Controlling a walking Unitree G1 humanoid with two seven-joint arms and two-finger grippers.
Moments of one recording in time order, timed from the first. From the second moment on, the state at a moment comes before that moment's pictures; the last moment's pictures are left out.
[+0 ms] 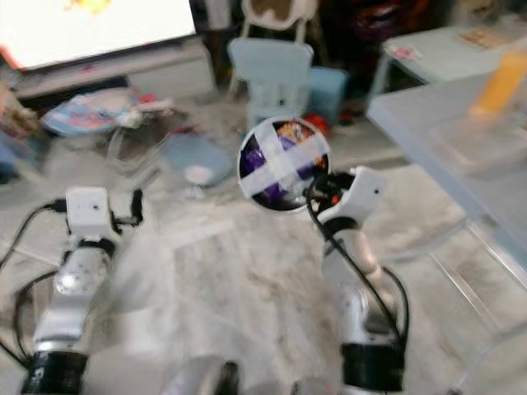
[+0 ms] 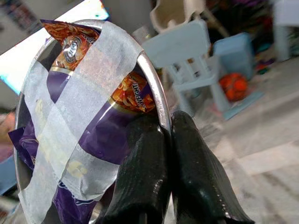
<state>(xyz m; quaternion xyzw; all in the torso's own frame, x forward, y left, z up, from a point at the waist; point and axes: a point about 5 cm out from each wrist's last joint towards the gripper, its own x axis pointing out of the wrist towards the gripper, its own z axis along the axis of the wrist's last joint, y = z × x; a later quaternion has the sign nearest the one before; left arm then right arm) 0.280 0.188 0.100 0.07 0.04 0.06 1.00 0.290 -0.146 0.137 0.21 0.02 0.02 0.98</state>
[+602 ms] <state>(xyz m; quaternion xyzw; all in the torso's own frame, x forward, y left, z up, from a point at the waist) 0.261 0.192 0.083 0.07 0.08 0.07 0.99 0.286 -0.137 0.126 0.23 0.05 0.06 0.97</state>
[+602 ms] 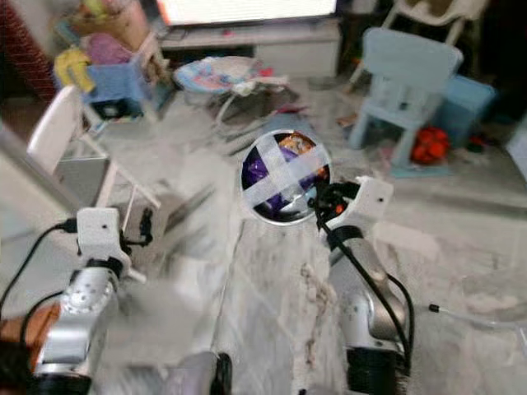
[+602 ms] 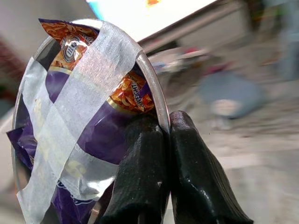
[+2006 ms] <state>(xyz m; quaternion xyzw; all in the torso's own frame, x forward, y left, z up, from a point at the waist) 0.240 0.201 0.074 0.07 0.09 0.07 0.99 0.295 -0.127 0.090 0.21 0.11 0.10 0.97</state>
